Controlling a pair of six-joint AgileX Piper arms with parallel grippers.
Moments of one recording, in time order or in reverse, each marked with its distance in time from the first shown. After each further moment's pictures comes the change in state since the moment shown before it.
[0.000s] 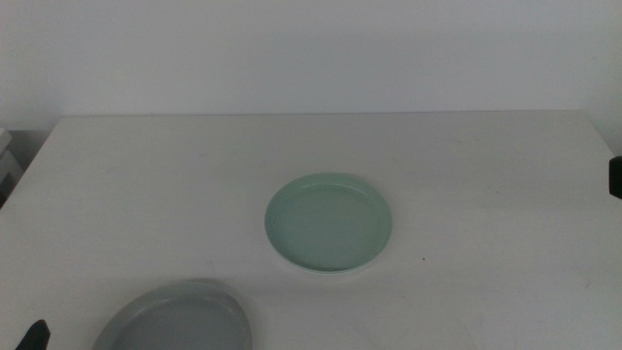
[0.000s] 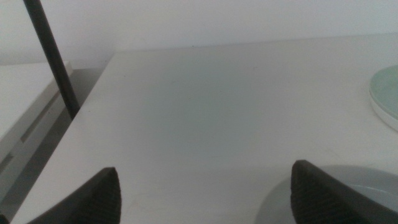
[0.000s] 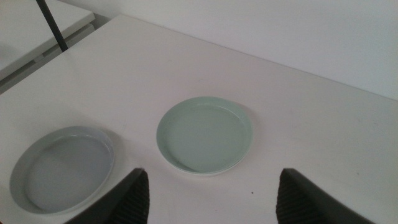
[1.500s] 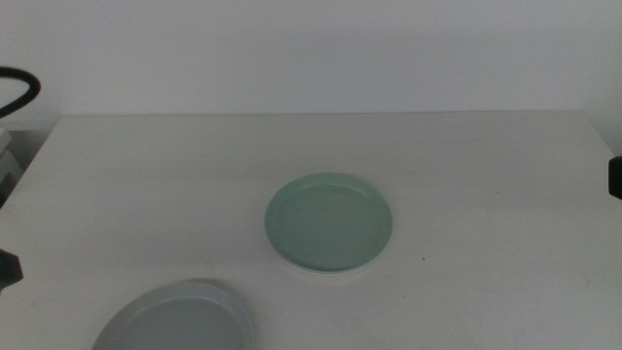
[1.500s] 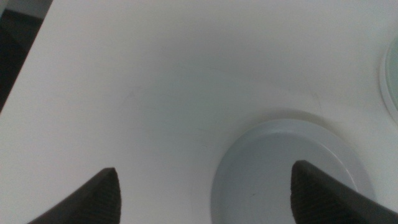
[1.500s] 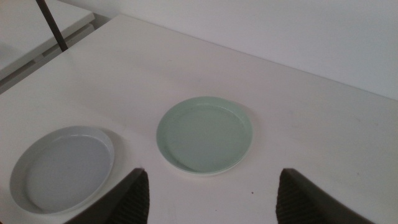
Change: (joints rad) left arm 0.144 0.757 -0.738 -0.092 0.674 -0.164; right arm 0.000 0.000 0.000 0.000 0.000 0.001
